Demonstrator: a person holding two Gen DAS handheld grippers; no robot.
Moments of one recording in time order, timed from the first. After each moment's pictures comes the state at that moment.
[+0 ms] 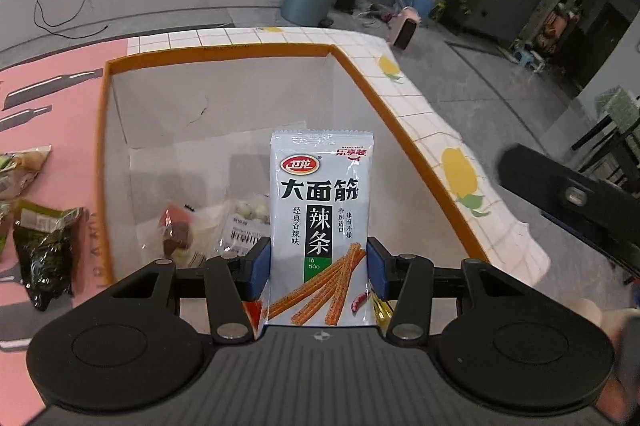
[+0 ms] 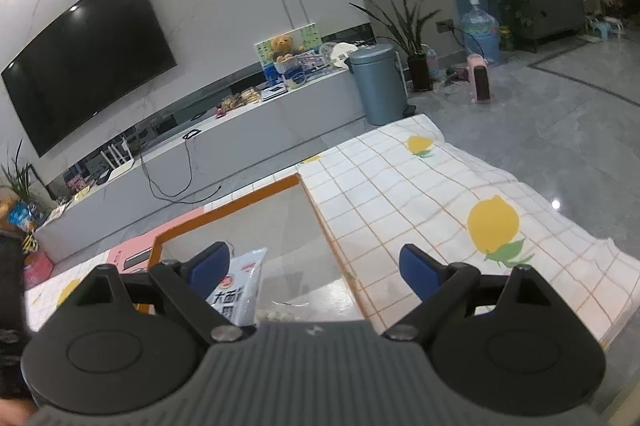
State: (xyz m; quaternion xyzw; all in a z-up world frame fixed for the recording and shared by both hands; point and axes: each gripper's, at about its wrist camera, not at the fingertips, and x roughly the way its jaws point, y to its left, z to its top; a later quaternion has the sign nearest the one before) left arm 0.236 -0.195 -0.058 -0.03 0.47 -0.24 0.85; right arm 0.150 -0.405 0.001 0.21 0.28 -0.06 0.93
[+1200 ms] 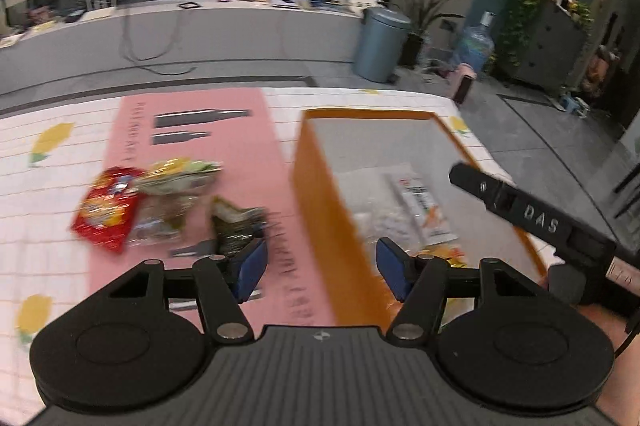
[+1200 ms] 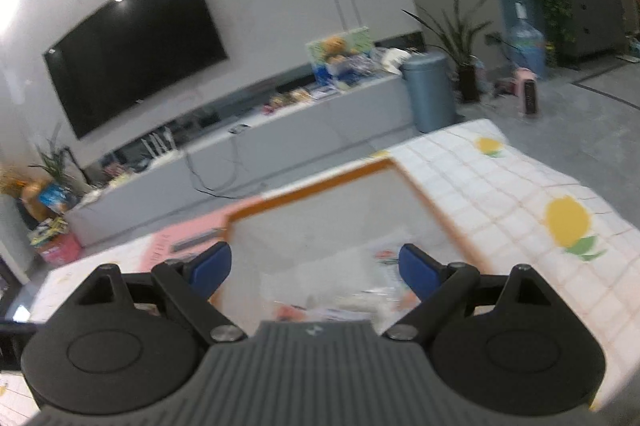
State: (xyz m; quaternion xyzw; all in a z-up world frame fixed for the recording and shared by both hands) left arm 0.147 -0.054 0.028 -0.04 0.40 -0.14 0.90; right arm 0.155 -0.304 -0.002 0.18 0.25 0.02 0.95
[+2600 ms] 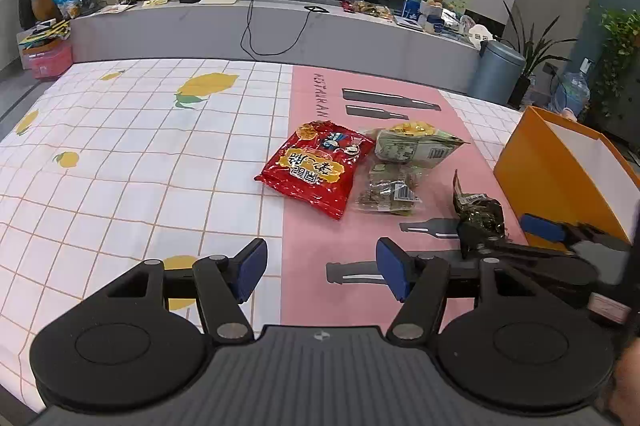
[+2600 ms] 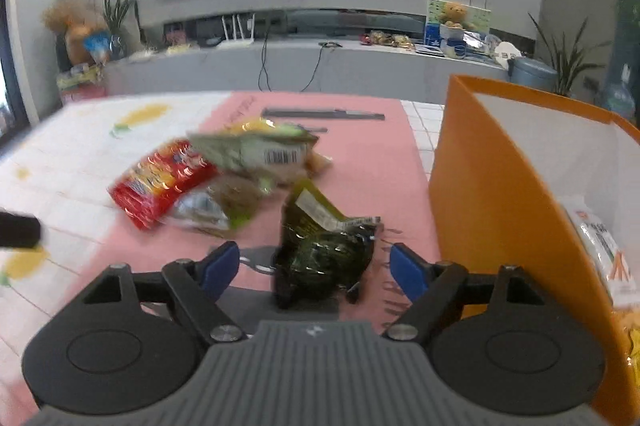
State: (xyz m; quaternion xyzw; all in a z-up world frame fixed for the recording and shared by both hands) left arm 0.137 0.117 -0.063 -0.07 0.37 -0.01 0.92; right arm 0.225 -0.112 -0.120 -0.03 0.33 0.11 0.94
